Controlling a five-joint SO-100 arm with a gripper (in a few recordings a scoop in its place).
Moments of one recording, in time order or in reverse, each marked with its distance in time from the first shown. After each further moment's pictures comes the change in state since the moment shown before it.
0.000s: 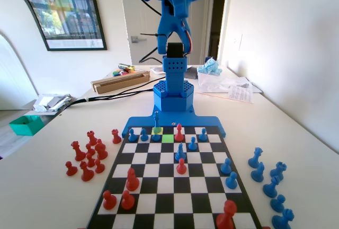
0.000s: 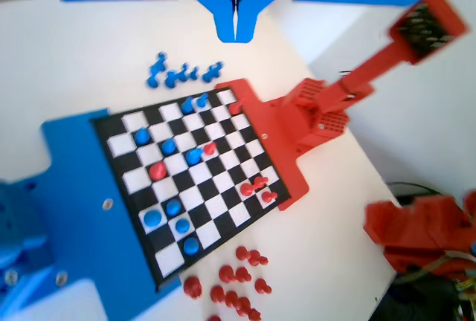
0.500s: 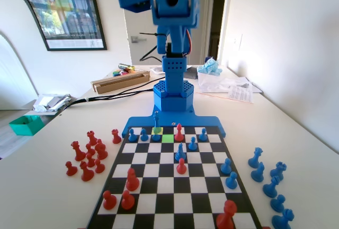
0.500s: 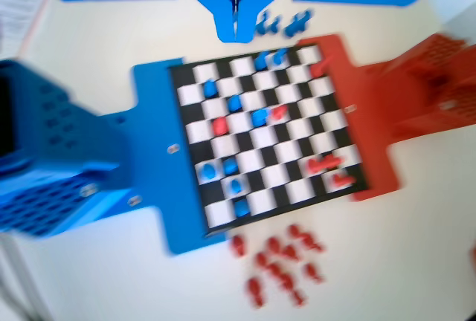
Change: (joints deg) arm 2.1 -8.3 8.3 5.2 -12.9
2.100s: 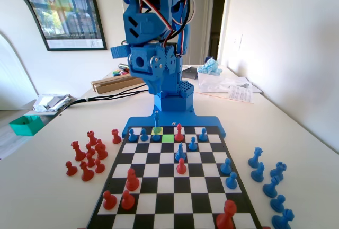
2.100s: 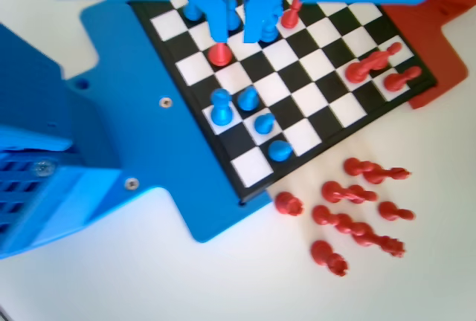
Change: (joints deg) arm 17.4 5.1 32.5 -27.4 -0.8
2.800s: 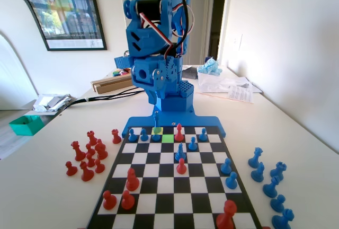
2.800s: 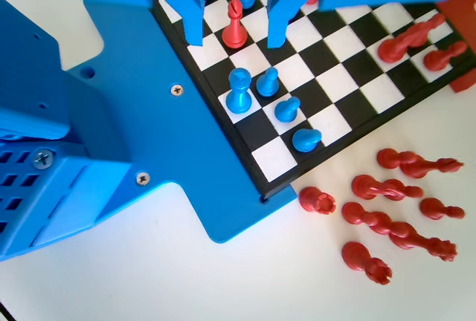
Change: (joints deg) arm 0.0 -3.0 6.2 -5.6 0.0
